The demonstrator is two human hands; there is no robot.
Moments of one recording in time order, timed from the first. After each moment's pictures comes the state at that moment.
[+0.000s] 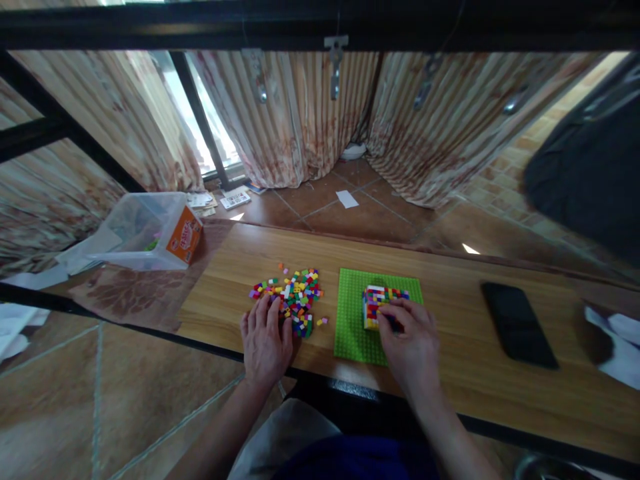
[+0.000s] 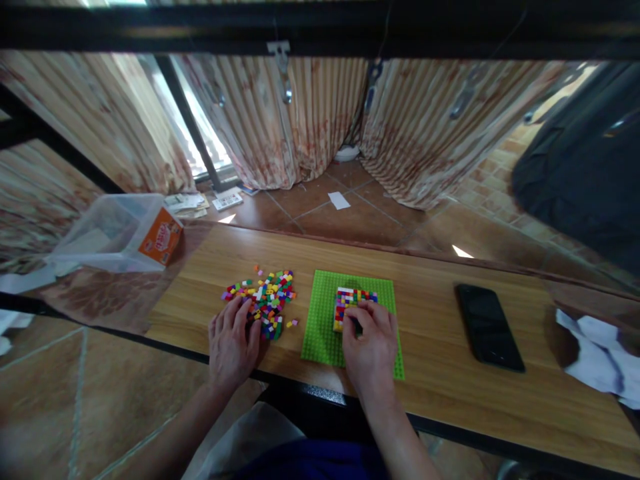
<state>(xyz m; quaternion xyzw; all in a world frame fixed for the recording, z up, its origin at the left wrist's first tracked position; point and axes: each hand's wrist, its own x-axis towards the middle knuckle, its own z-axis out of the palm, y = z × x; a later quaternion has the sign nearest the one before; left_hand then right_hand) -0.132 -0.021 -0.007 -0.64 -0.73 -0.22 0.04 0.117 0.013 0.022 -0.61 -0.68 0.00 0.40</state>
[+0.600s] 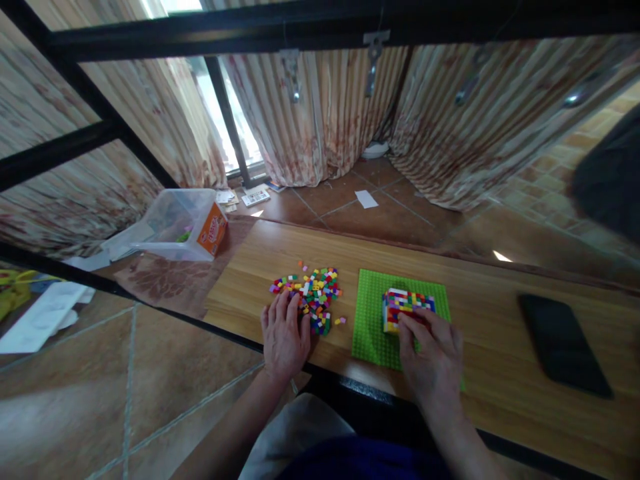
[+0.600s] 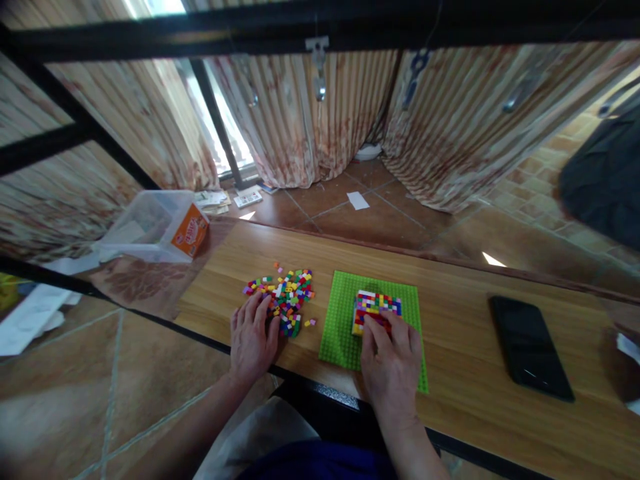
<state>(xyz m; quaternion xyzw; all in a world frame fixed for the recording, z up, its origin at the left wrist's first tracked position) -0.131 -0.023 -0.008 -0.63 -0.74 -0.21 0.03 0.124 0.003 0.007 -0.56 -0.74 -0.12 0.34</state>
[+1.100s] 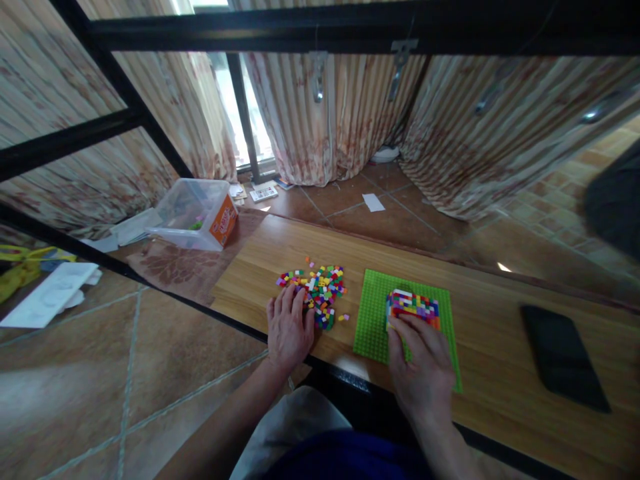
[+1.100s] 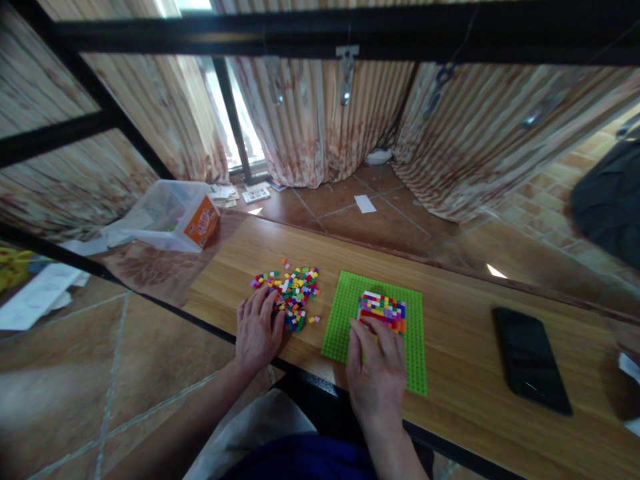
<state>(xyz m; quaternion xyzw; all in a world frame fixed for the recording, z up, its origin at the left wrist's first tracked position) -0.129 -0.024 -0.006 -0.63 -0.75 -0.23 0.01 0.095 -0.016 0.028 -0.53 -0.74 -0.05 0.41</state>
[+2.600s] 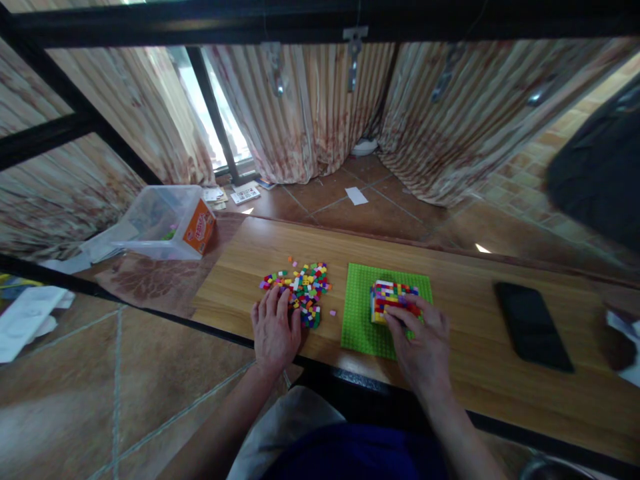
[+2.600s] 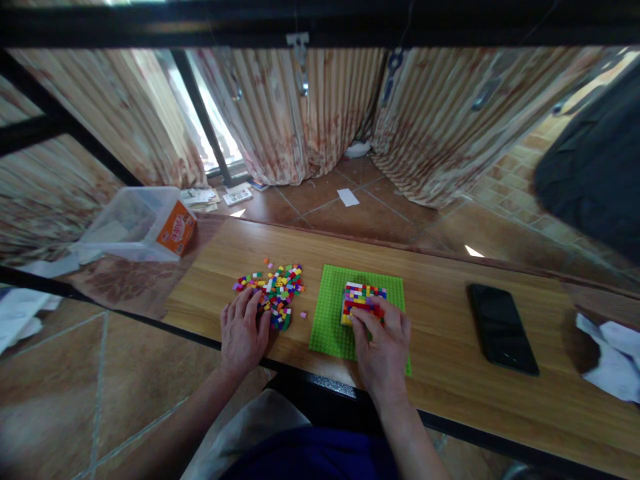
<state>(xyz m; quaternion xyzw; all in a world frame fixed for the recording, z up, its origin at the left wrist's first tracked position) -0.131 -0.022 -0.007 -0.64 -0.74 -0.22 0.03 0.132 0.003 0.014 -0.57 -0.73 -0.02 0.38</state>
